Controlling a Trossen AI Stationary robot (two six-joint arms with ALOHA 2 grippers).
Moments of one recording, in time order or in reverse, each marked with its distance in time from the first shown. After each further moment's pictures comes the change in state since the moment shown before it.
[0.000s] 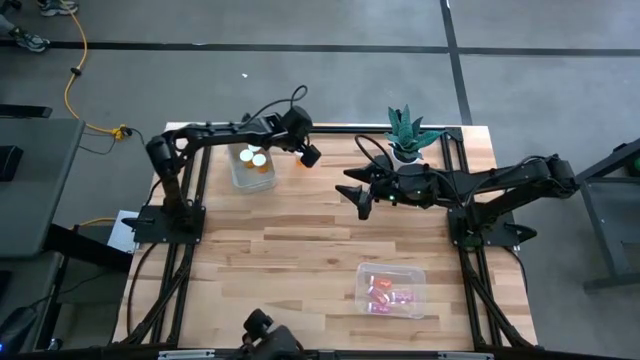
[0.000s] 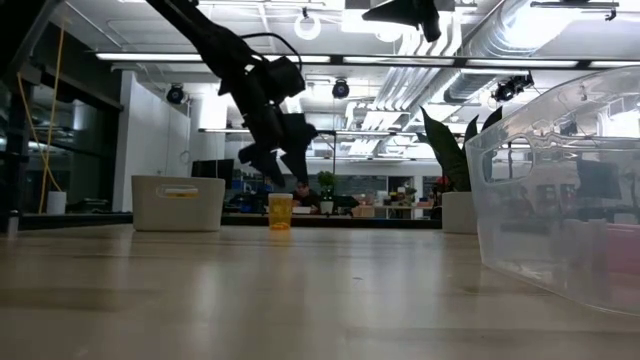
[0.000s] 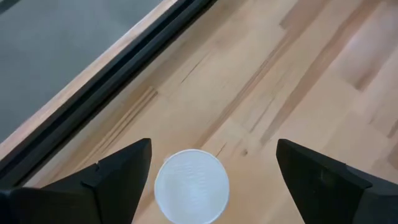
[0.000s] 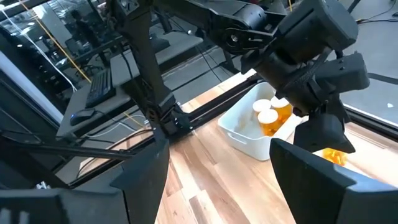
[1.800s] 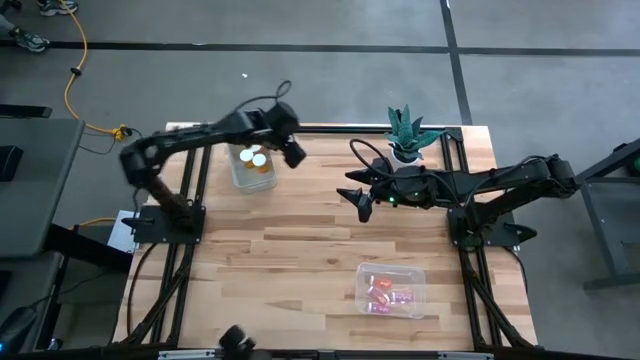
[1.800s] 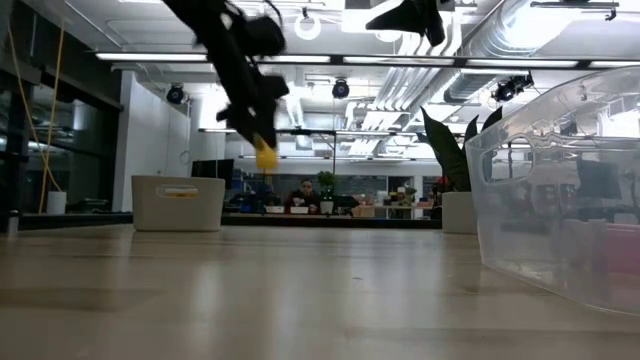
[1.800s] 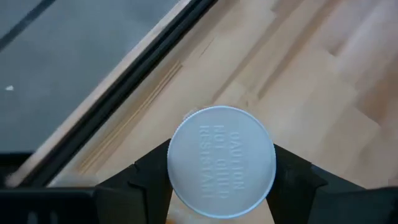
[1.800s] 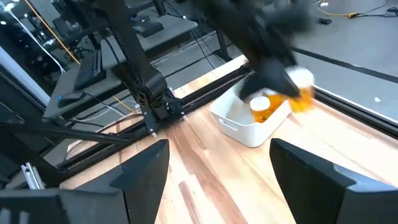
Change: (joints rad) left arm -0.032 -0.232 -0.001 -0.275 -0.067 0.033; right arm 0.000 0.000 0.000 -0.065 0.000 -0.020
